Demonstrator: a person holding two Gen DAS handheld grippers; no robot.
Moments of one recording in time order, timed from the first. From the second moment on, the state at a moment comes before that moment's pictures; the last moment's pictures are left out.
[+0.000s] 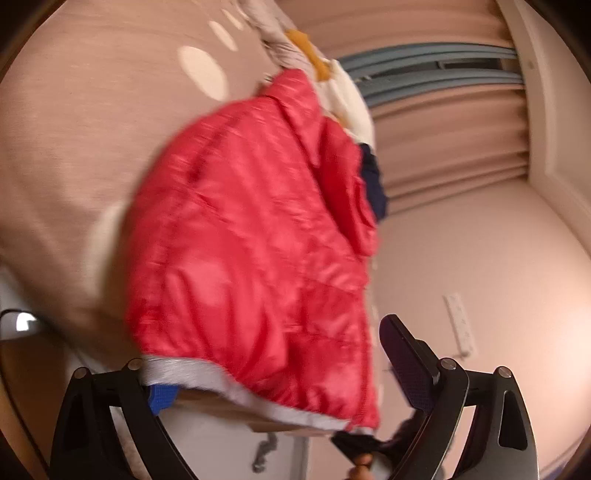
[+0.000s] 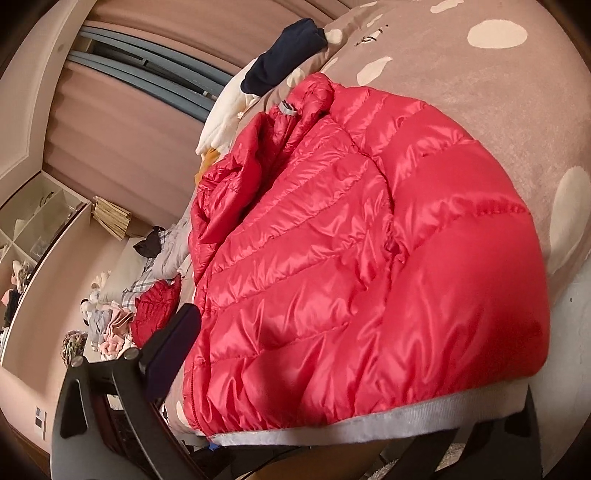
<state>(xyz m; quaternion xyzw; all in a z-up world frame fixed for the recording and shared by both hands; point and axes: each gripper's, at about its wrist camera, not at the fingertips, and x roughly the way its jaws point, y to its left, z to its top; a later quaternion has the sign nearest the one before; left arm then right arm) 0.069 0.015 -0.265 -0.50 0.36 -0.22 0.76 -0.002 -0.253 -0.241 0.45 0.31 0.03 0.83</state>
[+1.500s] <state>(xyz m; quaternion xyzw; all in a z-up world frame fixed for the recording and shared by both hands) 0.099 -0.002 -0.273 -0.38 0.37 -0.09 0.84 0.015 -0.268 -0.259 0.34 0.32 -0.02 0.89</state>
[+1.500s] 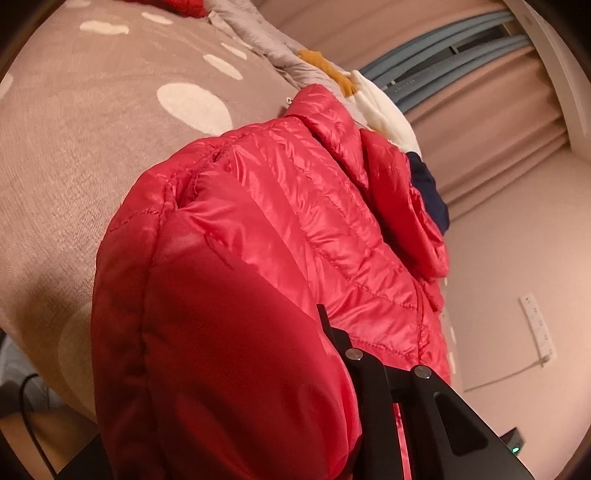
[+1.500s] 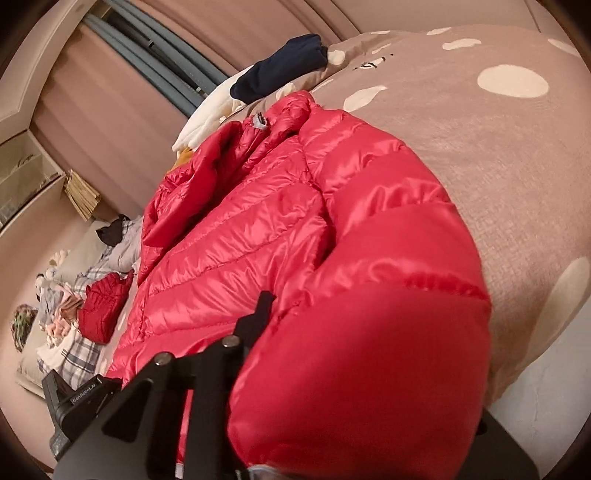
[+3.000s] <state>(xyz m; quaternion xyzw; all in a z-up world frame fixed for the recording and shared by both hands) 0.121 -0.065 -0.093 -0.11 0.20 -0.06 0.97 0.019 -0.296 -0.090 0.21 0.12 -0.02 0.97</state>
